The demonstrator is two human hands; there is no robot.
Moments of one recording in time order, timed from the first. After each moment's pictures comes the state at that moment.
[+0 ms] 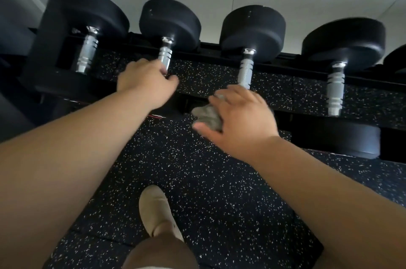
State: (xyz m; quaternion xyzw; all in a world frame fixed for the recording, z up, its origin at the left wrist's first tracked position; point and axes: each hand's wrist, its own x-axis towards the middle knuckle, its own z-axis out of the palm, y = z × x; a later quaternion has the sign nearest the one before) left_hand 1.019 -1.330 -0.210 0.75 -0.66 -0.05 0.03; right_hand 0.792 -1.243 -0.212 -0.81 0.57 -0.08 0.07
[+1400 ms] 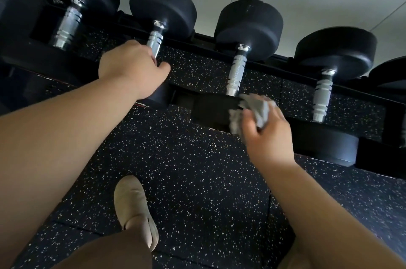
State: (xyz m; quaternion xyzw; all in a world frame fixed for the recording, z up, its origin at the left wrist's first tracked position) left_hand 1.015 -1.333 -0.222 0.76 -0.65 -0.01 0.05; right_hand 0.726 -1.223 -0.247 -0.62 0.67 -0.30 0.27
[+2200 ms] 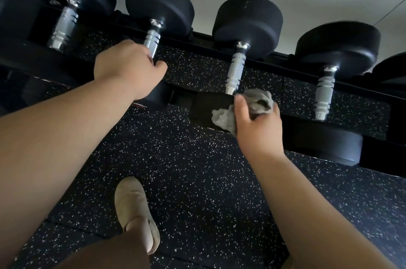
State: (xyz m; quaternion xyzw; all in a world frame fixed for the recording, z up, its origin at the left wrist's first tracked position) left_hand 1.014 -1.332 -0.222 0.76 -0.64 0.00 0.06; right_hand 0.750 -1.235 -0.244 -0.51 0.73 -0.33 0.31
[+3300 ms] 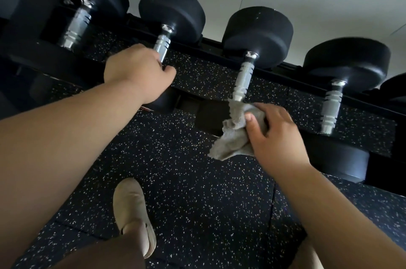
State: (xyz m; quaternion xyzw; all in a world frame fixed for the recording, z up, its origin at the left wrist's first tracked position) left_hand 1.012 -1.330 -0.219 0.77 -0.63 -0.01 0.06; right_hand 0.721 -1.240 -0.229 -0.67 0.69 -0.17 0.22
